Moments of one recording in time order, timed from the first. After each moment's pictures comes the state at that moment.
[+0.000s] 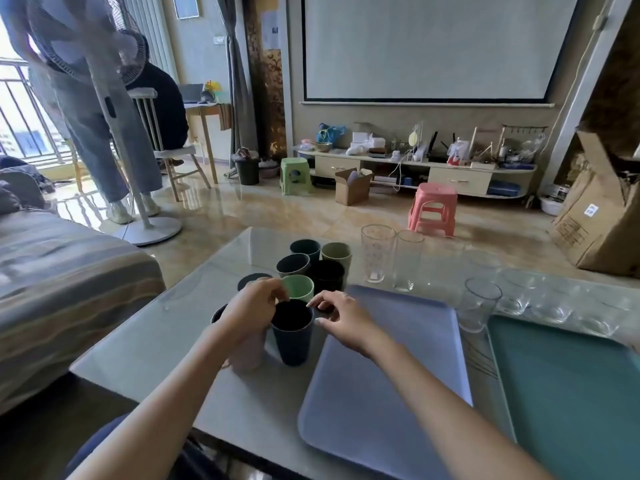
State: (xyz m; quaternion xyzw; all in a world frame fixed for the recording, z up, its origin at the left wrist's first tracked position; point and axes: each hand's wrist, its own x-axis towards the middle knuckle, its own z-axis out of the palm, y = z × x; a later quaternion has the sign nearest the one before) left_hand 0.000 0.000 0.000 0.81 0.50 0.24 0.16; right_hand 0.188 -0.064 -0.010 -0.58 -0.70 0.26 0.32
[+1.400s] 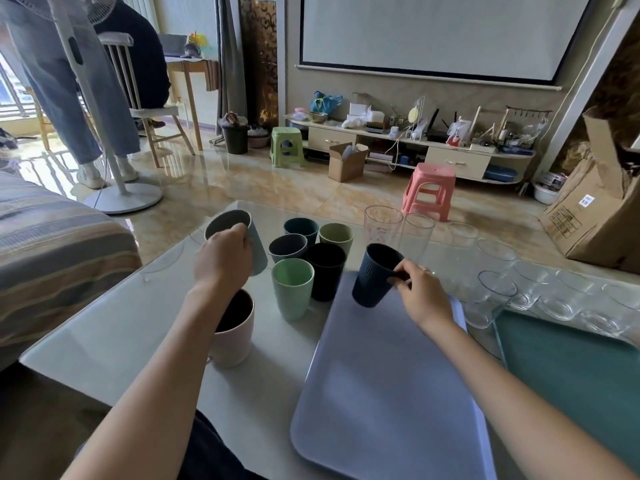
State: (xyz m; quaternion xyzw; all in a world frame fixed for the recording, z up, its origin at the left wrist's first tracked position) left_hand -0.006 0.044 0.017 0.70 0.64 0.31 -0.01; right_hand 0.292 -0.026 -0.037 -0.73 -0.59 0.07 0.35
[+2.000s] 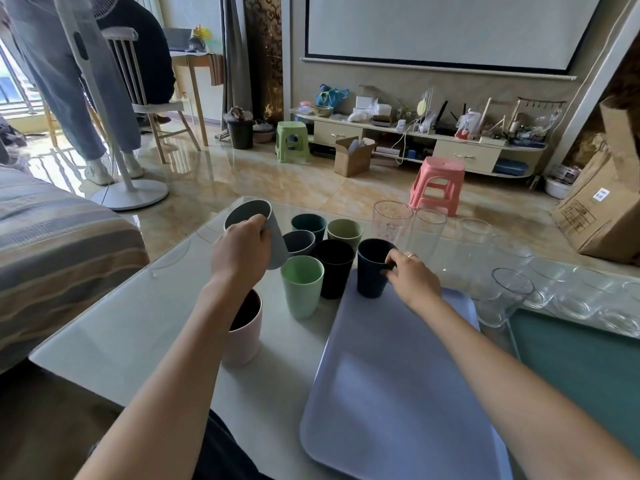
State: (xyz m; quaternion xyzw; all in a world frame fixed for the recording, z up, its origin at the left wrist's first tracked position) left_hand 0.008 0.041 0.026 0.70 0.62 0.34 0.00; right_hand 0.278 0.015 -0.036 -0.78 -0.60 0.04 0.19
